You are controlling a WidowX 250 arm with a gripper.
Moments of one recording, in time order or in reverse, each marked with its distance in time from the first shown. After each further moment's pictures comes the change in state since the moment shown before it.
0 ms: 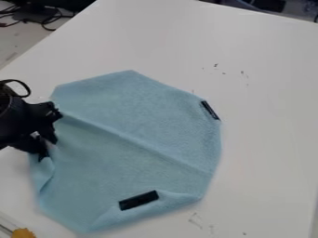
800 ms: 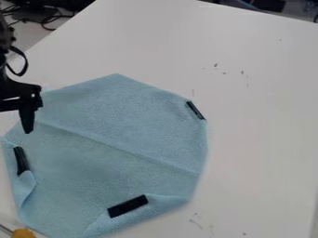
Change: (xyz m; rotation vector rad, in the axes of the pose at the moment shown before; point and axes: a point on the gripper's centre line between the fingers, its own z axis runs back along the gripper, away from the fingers) arm 0.010 0.000 0.064 0.359 0.073 -0.122
